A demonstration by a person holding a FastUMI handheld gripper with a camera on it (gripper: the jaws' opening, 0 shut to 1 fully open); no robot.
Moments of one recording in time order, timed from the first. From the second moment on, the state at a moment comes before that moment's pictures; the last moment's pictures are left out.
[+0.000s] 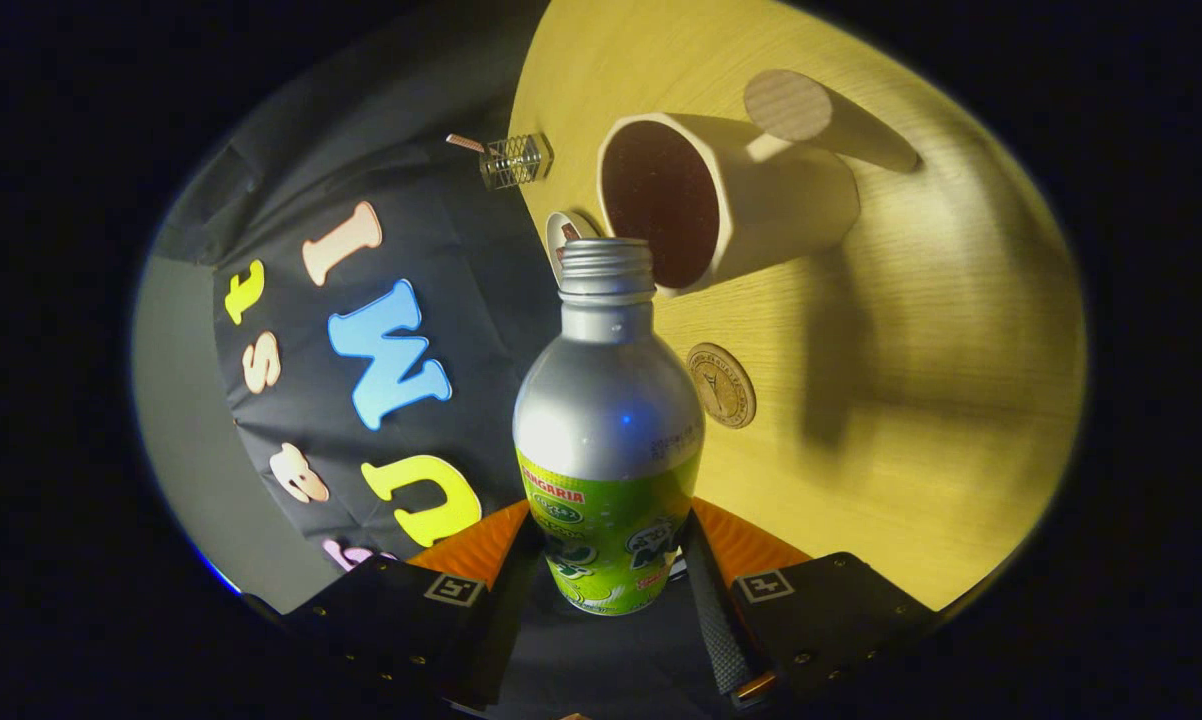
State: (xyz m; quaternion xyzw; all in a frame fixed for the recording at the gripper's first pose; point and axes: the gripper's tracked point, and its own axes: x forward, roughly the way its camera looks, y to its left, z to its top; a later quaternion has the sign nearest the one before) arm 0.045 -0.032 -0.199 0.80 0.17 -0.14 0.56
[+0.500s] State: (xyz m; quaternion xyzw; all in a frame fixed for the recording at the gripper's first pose) arm 0.016 -0.023 -0.242 0.64 0.24 -0.15 0.71
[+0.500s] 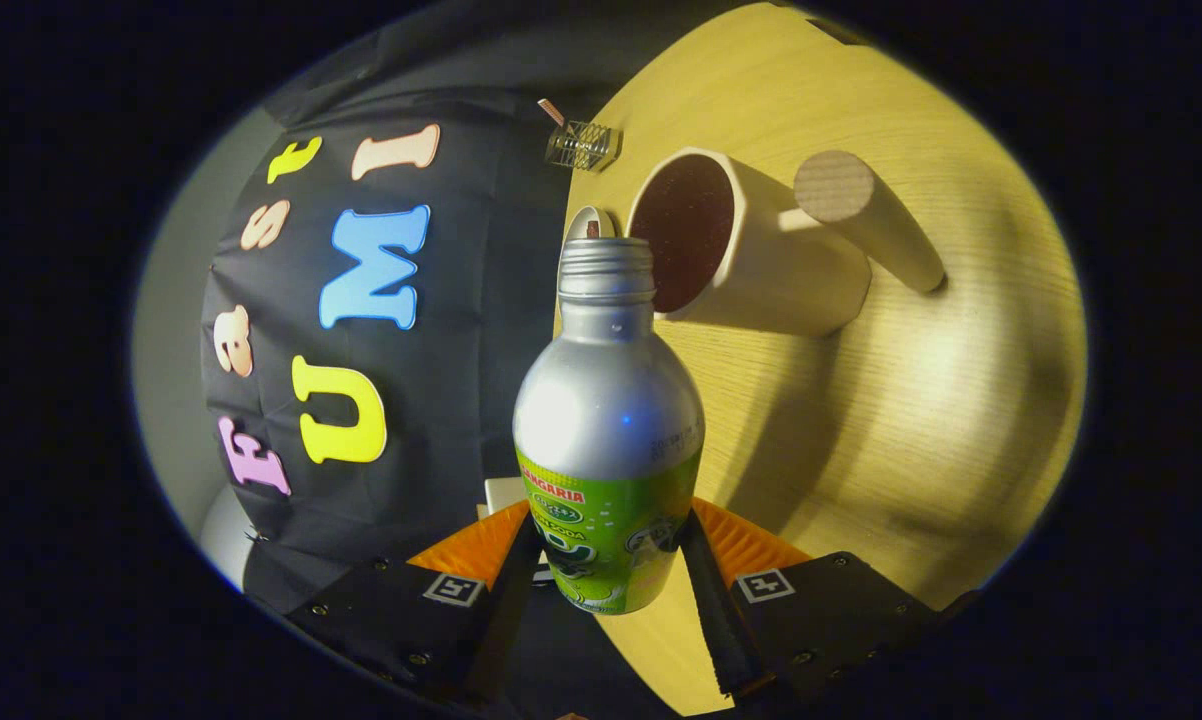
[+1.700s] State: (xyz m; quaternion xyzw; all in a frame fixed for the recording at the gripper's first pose) arm 0.039 -0.037 -0.236 0.25 0.22 -0.18 0.93
